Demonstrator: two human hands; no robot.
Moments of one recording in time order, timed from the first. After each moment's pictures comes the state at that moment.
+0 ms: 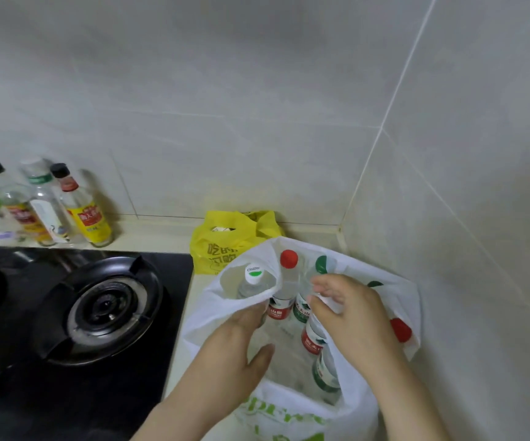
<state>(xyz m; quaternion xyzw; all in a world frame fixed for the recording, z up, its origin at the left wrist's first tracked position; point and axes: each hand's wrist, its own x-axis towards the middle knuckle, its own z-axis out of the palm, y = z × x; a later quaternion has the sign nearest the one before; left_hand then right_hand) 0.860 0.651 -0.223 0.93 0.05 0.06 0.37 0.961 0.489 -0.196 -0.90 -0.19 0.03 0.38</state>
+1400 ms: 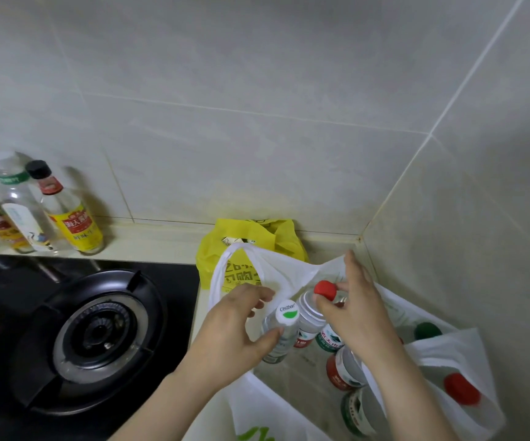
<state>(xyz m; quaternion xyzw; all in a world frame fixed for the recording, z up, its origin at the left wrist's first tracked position) 0.941 0.743 -0.266 0.89 0.02 0.14 0.43 1.041 0.563 -0.241 -0.93 -0.13 0.06 0.33</state>
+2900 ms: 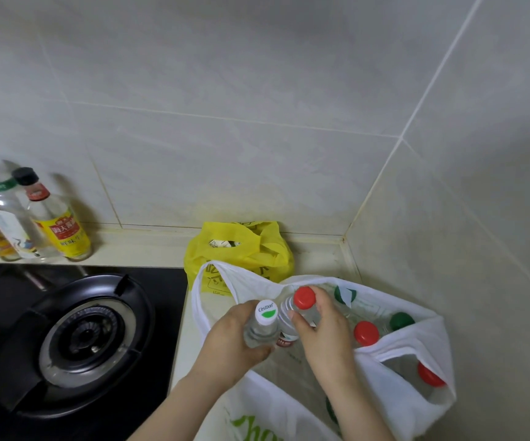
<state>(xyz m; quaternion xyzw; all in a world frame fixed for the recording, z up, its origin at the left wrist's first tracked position) 0.943 0.716 -0.299 0.87 0.08 0.04 0.48 1.003 0.563 -0.276 -0.89 -0.12 -0.02 0.43</state>
